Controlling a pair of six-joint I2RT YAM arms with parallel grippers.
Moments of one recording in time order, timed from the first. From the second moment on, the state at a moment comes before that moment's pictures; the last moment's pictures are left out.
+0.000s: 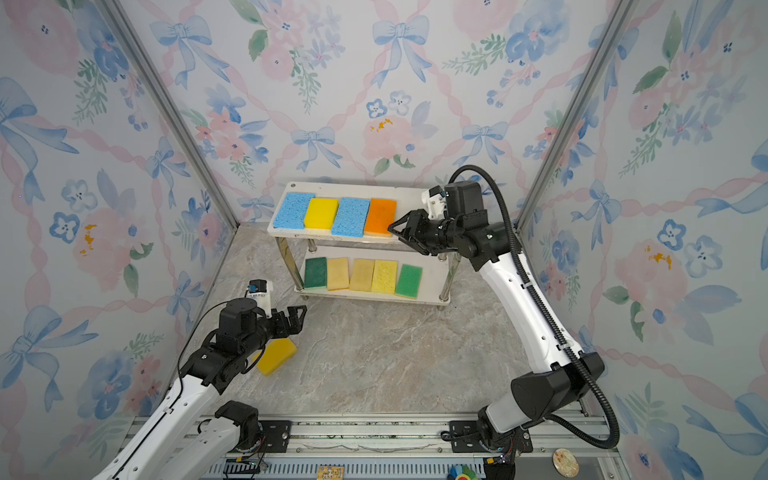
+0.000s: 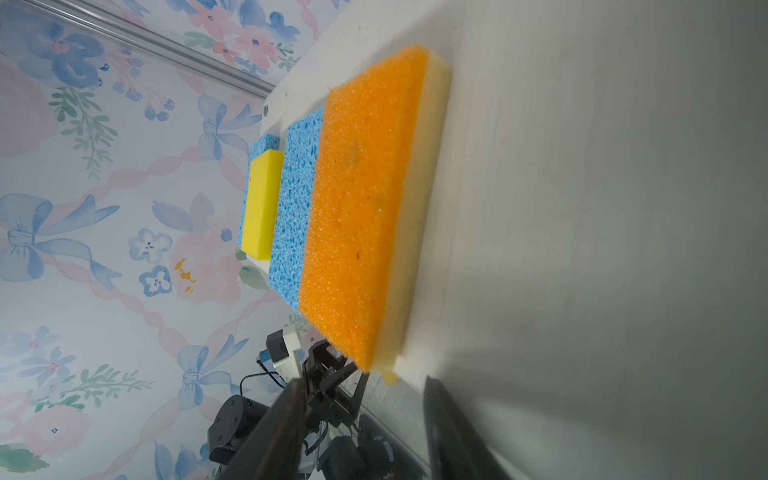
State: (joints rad) left arm -0.29 0.72 0.58 -0.42 0.02 -0.39; right arm 0.40 1.52 1.82 -0.84 -0.53 0.81
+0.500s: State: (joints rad) left arm -0.29 0.65 0.58 -0.42 -0.11 -0.39; right arm 0.98 1.03 1.05 -0.57 -0.12 0.89
